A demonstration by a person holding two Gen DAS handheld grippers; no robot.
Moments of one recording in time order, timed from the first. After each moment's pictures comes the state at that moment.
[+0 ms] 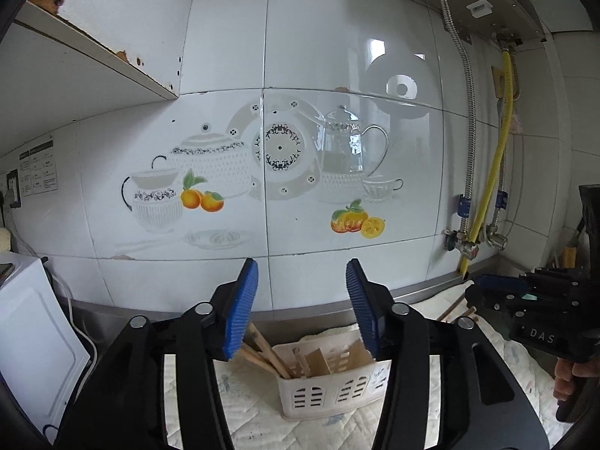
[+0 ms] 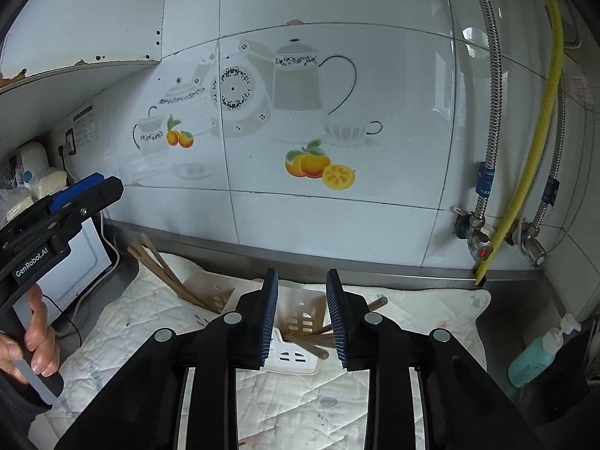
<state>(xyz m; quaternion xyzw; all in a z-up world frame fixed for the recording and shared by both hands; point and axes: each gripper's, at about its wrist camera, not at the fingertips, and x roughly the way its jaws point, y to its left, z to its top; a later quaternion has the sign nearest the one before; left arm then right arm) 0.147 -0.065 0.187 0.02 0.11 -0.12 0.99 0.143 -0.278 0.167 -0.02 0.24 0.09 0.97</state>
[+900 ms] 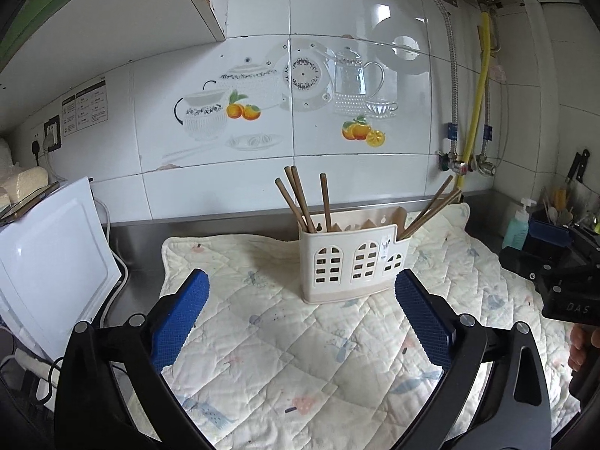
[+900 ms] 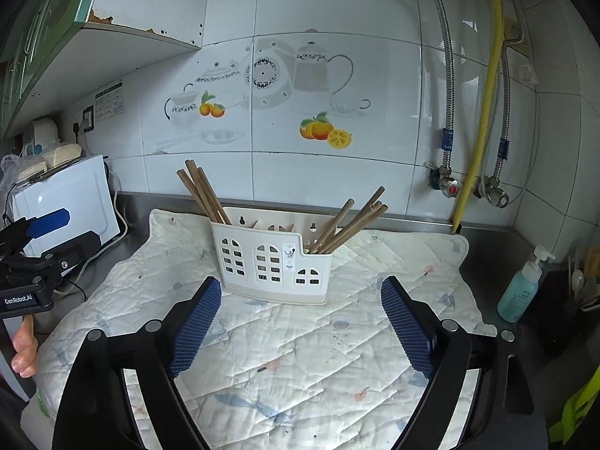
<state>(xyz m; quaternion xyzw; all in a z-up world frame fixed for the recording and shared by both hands) 0.033 -0.014 0.104 0.03 0.19 -0.10 0.98 0.012 -0.252 0.099 -0.03 0.21 0.05 0.98</state>
